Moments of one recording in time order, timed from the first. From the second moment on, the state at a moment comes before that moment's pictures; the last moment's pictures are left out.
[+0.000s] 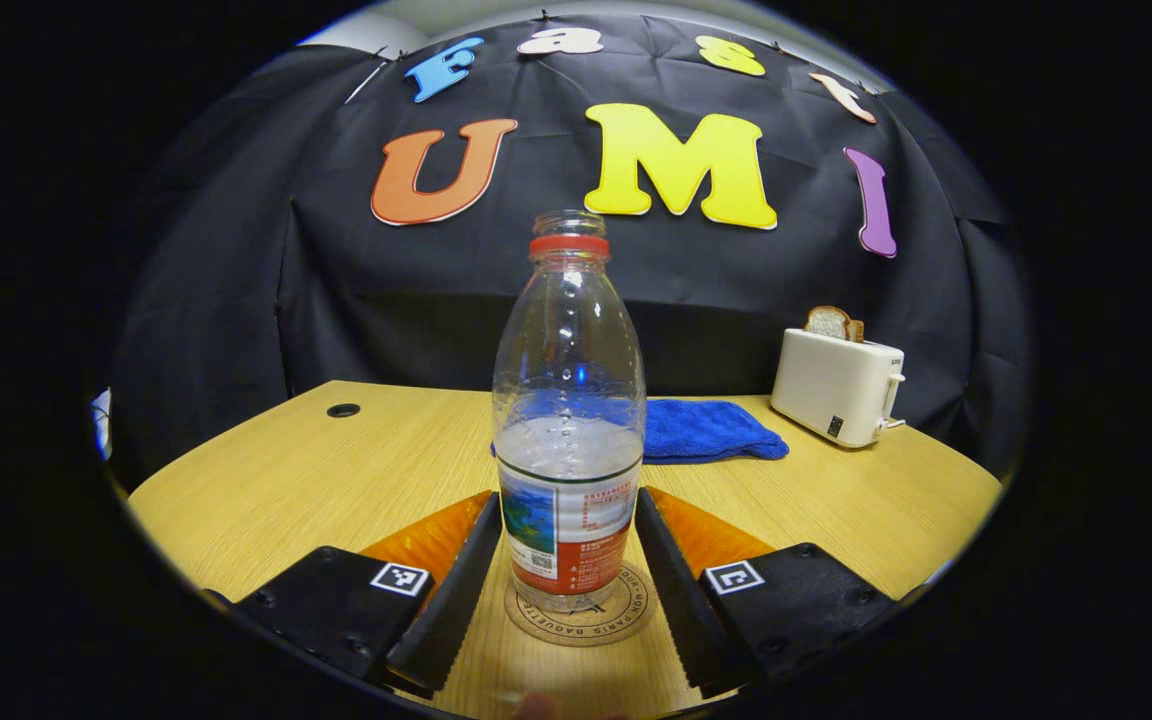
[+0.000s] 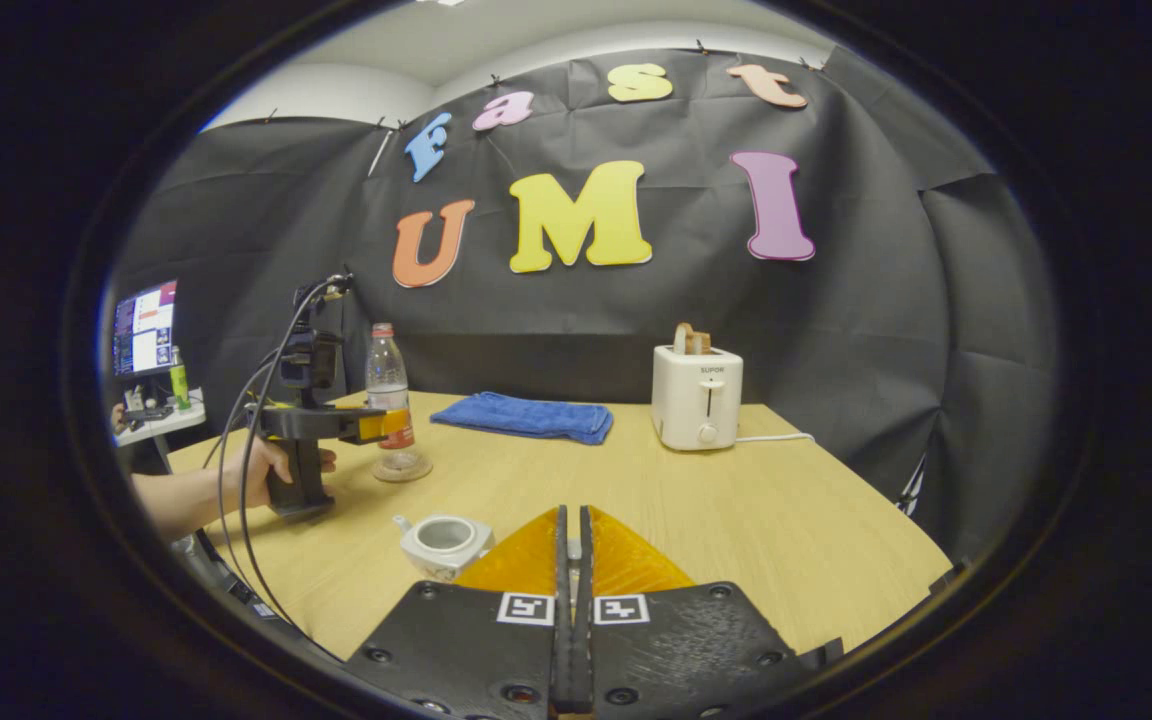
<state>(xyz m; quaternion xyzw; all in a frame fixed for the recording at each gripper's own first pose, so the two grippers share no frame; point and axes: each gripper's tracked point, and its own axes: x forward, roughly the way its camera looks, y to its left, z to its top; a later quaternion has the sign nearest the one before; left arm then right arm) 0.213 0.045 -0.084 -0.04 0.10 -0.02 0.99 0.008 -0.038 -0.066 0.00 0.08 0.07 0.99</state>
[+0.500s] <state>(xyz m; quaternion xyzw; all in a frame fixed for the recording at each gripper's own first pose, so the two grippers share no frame) 0.190 0.062 -0.099 -0.03 0.14 0.01 0.99 0.010 -0.022 -0.060 -0.01 0.07 0.08 0.99</state>
